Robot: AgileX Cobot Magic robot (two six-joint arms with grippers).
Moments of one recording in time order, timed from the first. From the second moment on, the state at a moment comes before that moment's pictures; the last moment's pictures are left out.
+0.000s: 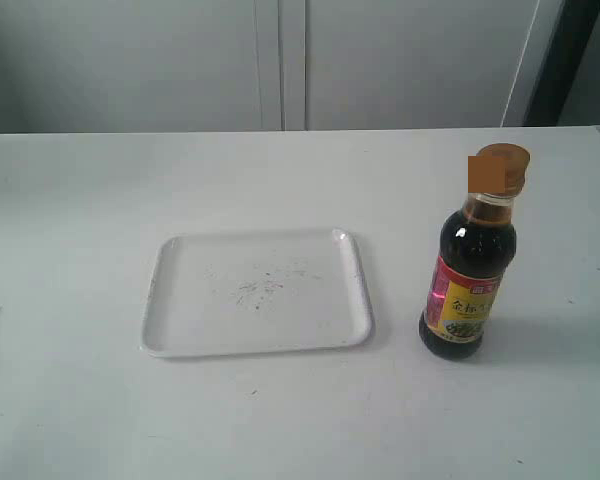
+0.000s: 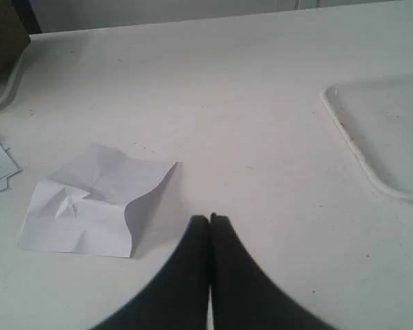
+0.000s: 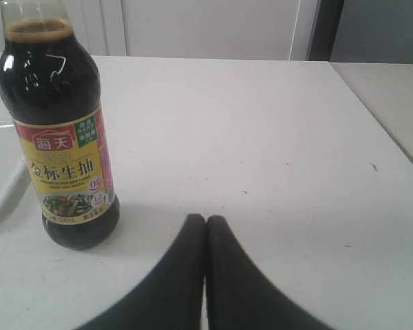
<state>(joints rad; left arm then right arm) -0.02 0.01 0.02 -0.11 0.36 0.17 0.02 0.01 0.00 -0.03 0.33 0.04</state>
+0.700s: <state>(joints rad) -0.02 0.20 -0.19 0.00 -0.01 -0.11 0.02 0.01 0.00 -0.03 0.33 0.04</state>
